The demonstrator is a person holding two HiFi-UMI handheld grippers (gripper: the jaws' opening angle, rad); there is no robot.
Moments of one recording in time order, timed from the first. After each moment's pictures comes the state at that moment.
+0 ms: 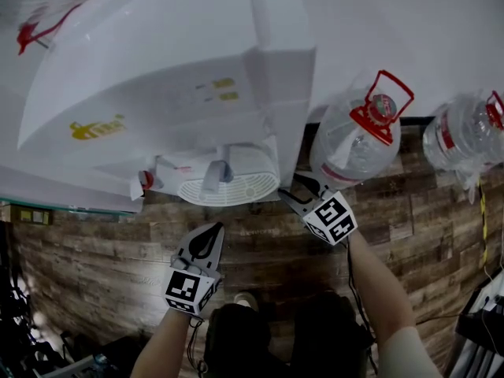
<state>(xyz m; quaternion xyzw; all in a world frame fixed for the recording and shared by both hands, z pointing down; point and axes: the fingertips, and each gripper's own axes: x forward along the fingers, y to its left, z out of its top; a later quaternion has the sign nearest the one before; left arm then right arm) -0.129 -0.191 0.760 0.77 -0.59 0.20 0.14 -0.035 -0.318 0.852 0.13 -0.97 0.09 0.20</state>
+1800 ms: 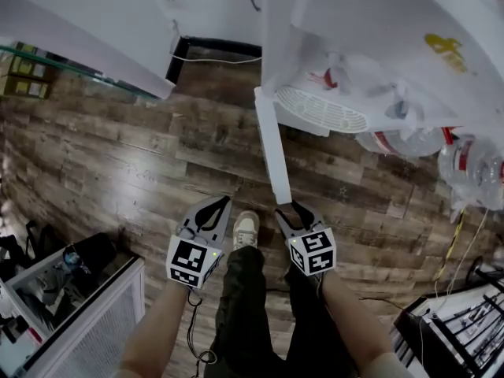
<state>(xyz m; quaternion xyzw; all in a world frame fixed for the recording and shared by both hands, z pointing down) -0.198 0.011 0.756 0.68 -0.64 0.18 0.30 -0.073 -0.027 0.849 0.11 -0.88 0.26 0.38</state>
